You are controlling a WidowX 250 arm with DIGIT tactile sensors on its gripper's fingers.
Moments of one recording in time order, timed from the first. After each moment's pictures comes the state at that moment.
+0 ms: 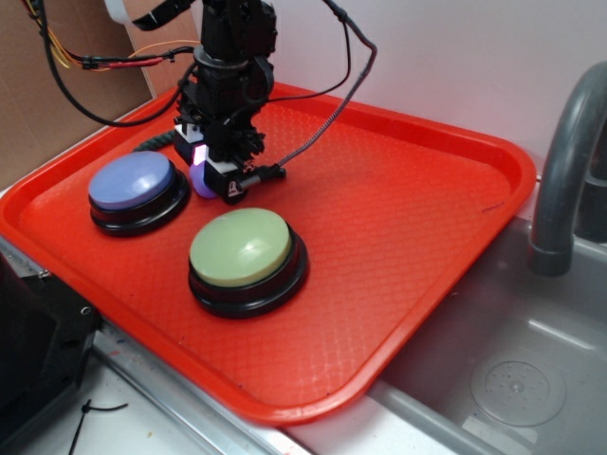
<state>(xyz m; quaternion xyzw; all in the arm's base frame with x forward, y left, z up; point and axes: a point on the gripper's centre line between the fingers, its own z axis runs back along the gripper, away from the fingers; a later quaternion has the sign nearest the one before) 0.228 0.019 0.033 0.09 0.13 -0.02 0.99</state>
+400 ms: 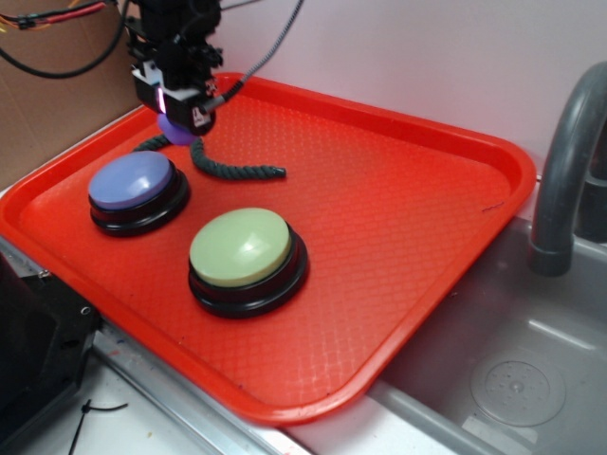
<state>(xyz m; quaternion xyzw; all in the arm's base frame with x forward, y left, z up) 0.217 0.023 0.107 0.03 0.04 0.03 1.00</state>
